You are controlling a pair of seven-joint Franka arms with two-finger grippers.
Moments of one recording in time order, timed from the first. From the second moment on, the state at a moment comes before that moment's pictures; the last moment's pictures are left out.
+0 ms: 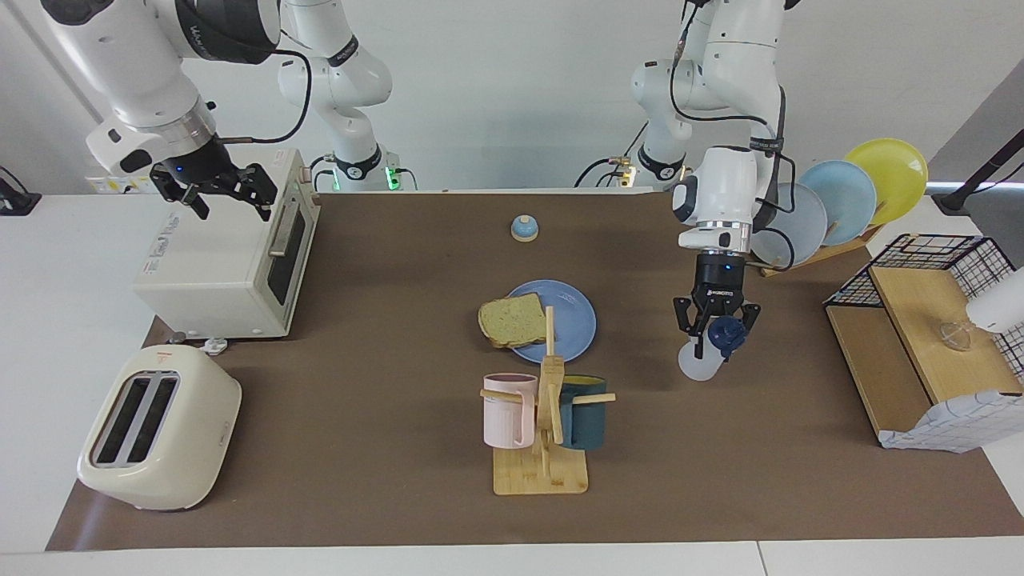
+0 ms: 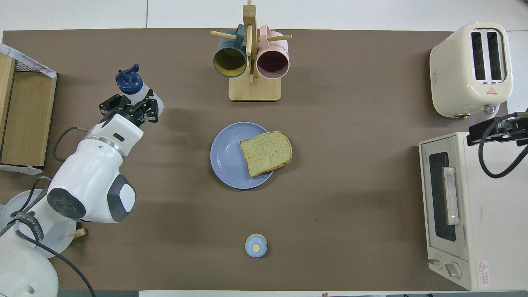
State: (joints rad) left arm -0.17 0.17 -0.10 -2.37 -0.12 3.48 0.11; right arm 0.02 -0.04 -0.07 -1.65 -0.04 1.52 -0.01
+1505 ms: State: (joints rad) left arm -0.21 0.31 -0.12 -2.32 -0.11 3.48 0.12; right arm 0.02 -0.04 -0.07 -1.65 -0.04 1.52 -0.01
